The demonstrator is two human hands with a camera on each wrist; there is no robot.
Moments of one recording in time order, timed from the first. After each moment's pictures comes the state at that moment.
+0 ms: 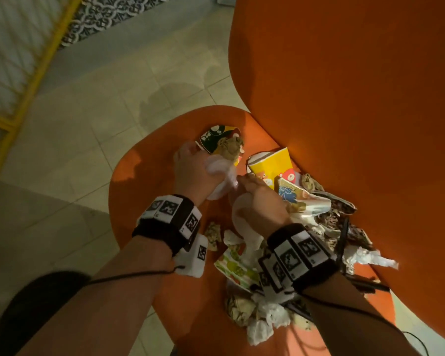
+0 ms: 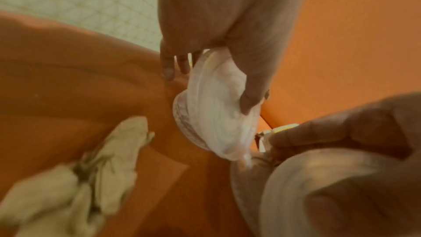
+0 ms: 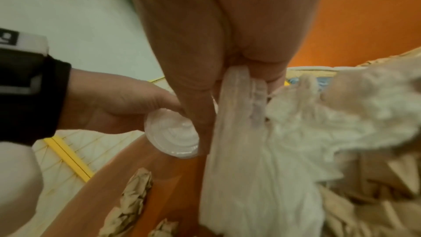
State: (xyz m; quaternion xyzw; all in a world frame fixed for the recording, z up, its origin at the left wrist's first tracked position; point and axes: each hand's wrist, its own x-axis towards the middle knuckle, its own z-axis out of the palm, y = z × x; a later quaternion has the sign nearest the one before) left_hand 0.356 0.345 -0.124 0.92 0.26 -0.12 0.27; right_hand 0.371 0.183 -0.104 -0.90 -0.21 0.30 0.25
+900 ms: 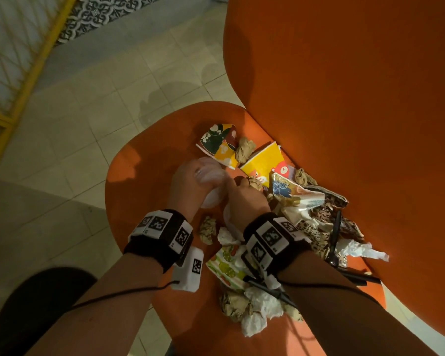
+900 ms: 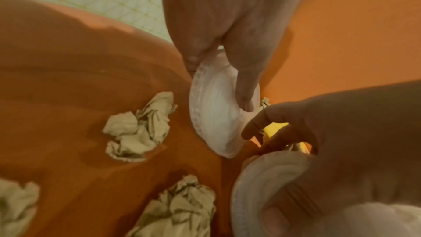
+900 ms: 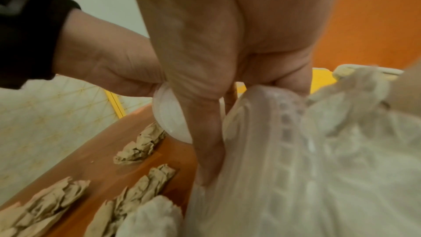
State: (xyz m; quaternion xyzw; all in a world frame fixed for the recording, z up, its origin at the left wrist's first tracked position) left_hand 0.327 0.330 -0.123 0.86 0.32 -0.08 0.40; right_hand 0.354 0.201 -0.122 -0.92 -0.27 0.29 0.07
